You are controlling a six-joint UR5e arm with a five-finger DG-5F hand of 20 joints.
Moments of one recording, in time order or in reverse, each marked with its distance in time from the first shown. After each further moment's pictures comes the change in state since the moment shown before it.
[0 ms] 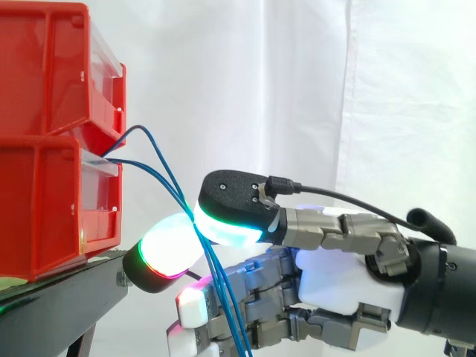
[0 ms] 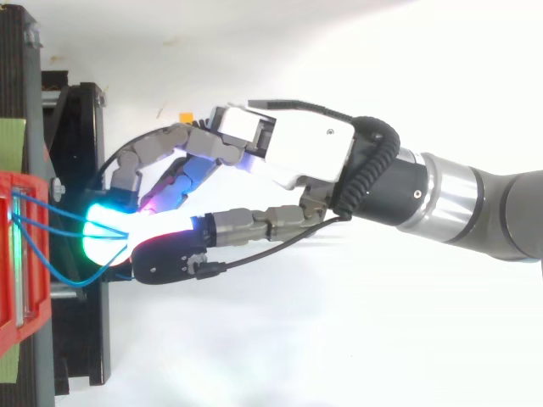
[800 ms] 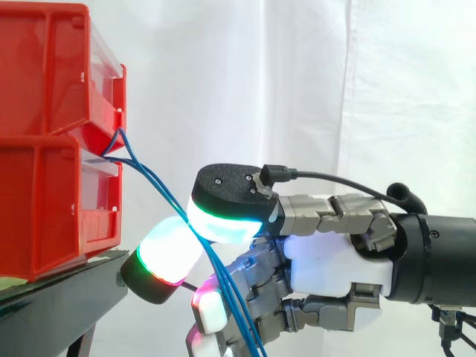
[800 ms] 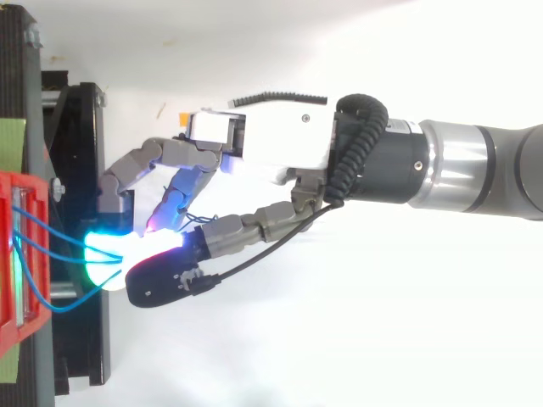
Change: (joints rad) arm -0.049 0.009 0.107 -0.260 -0.190 0.058
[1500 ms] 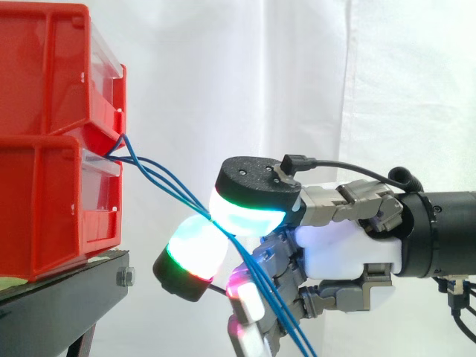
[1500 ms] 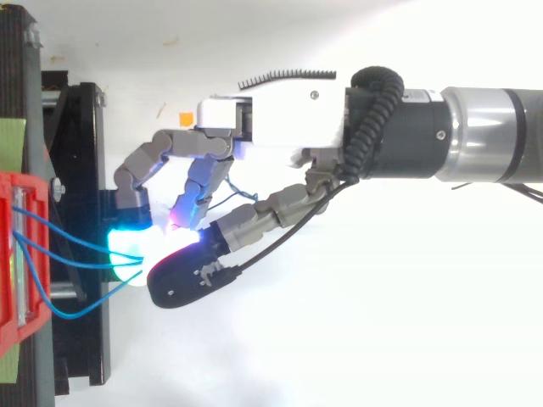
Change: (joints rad) arm -0.040 0.030 0.044 -0.183 -0.111 0.017
